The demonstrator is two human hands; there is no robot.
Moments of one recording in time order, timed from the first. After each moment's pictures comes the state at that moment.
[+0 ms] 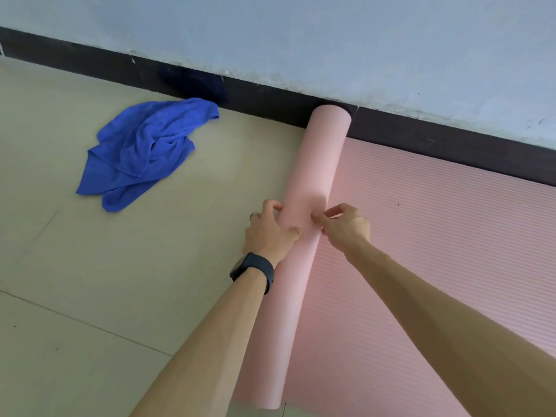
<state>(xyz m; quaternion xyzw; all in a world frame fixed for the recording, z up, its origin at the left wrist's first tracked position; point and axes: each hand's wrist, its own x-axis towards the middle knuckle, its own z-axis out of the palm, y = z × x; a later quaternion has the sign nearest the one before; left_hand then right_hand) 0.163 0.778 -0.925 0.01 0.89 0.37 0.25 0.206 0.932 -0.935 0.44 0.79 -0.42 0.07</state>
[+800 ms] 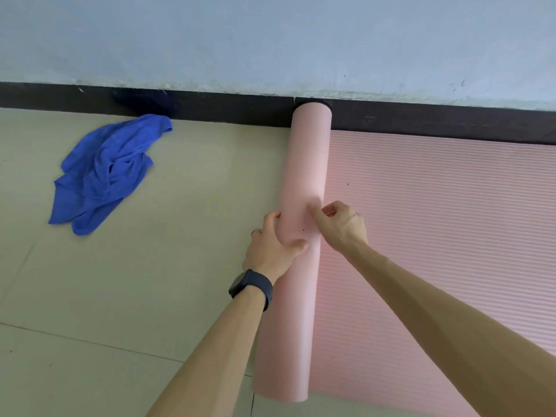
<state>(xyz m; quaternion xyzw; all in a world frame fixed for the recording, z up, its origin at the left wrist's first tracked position) 0.240 0.842 -0.910 0.06 0.89 0.32 0.31 0.284 0.994 -0.918 0.43 0.79 -0.44 0.05</state>
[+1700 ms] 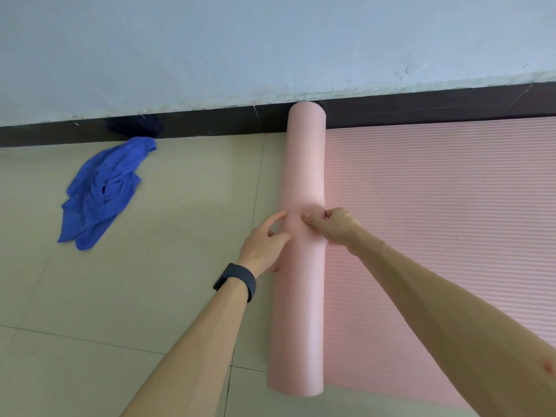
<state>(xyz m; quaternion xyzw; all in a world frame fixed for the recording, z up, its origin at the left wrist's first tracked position) 0.277 0.900 -0.886 0.04 0.86 0.35 0.37 0.338 1.071 -0.925 0.39 0.74 -0.52 0.17</state>
